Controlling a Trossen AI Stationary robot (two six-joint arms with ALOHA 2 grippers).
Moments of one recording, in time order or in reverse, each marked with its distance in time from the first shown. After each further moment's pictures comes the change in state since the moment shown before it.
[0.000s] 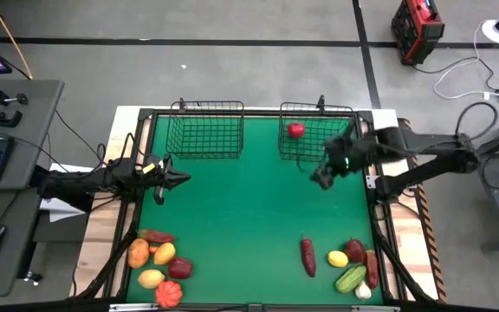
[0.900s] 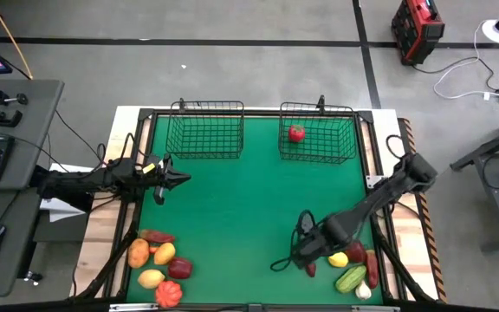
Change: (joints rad) left arm 0.000 0.000 0.000 0.000 0.000 0.000; right arm 0.491 0.575 0.000 0.164 -0.227 0.665
